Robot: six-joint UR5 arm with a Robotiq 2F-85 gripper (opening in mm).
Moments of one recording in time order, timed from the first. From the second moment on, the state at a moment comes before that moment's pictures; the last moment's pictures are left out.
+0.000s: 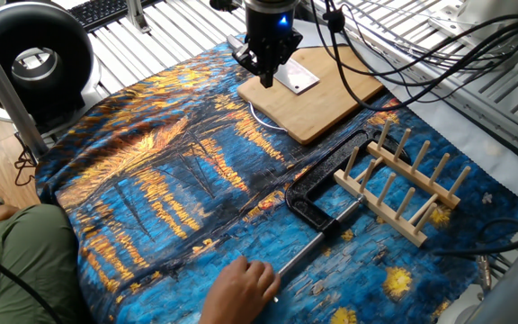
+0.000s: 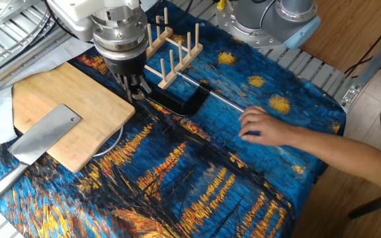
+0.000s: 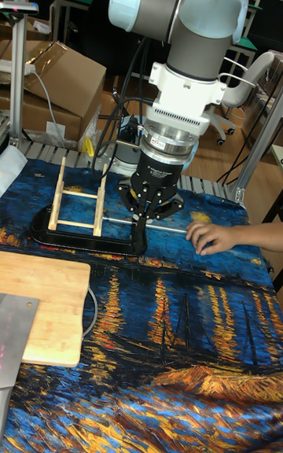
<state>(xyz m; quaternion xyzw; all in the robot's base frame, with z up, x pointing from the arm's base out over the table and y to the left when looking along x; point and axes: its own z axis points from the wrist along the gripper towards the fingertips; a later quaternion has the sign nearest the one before) 0.553 0.012 0.189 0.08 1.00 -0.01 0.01</state>
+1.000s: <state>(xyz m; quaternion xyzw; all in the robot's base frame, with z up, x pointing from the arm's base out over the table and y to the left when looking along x) 0.553 0.014 0.190 0.08 1.00 -0.01 0.01</state>
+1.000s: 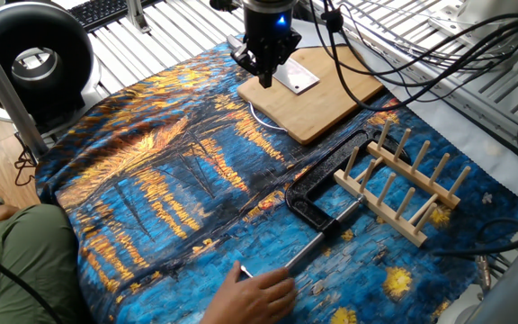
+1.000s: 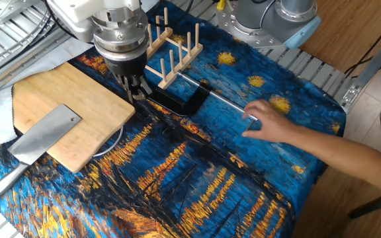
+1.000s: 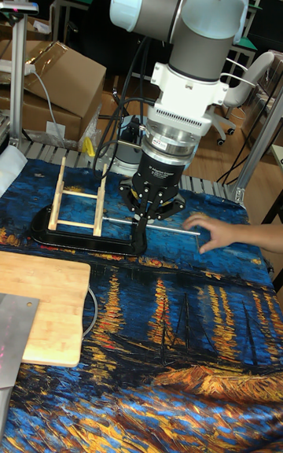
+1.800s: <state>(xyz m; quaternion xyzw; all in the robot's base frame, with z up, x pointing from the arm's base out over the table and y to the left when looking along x) 0.553 0.015 0.190 0.08 1.00 -0.01 0.01</state>
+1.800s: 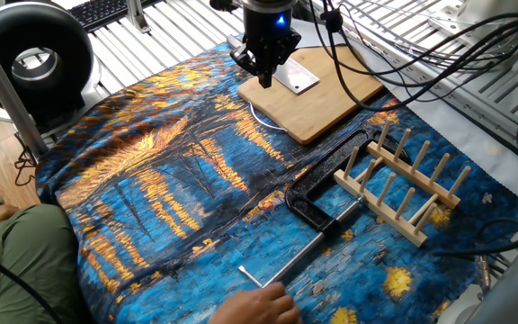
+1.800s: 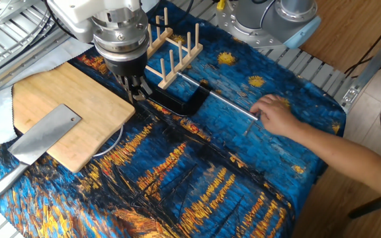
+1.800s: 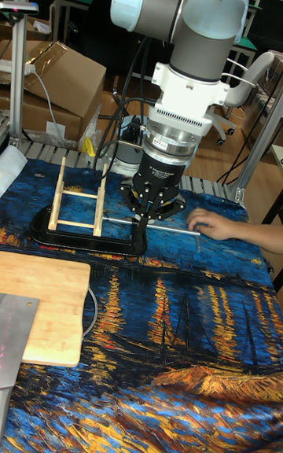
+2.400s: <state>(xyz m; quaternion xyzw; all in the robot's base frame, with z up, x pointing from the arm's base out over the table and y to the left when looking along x) 0.554 0.015 0.192 0.09 1.00 -0.01 0.00</state>
